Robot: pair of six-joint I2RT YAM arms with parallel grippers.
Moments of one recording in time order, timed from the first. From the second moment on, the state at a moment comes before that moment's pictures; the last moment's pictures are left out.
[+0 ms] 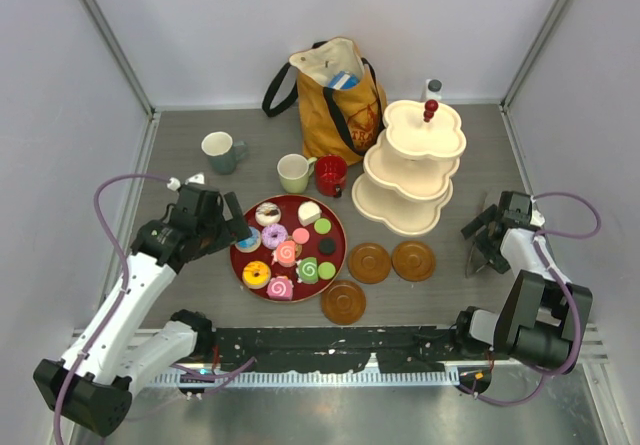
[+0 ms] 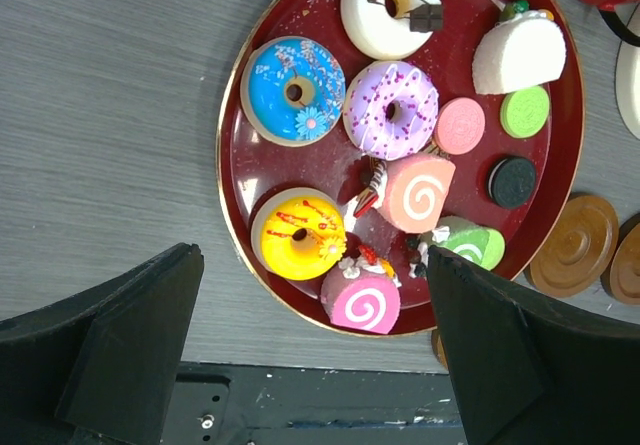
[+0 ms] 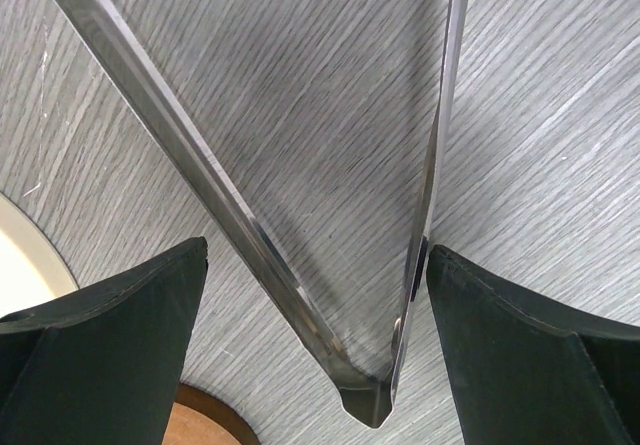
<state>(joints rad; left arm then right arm) -0.38 0.89 0.92 -0.95 -0.16 -0.70 -0.34 1.22 0.58 -0.44 0.12 0.58</state>
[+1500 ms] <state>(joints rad) -0.35 0.98 0.90 -0.84 -0.16 -0.65 -0.14 1.64 0.92 -0.48 0.31 0.72</state>
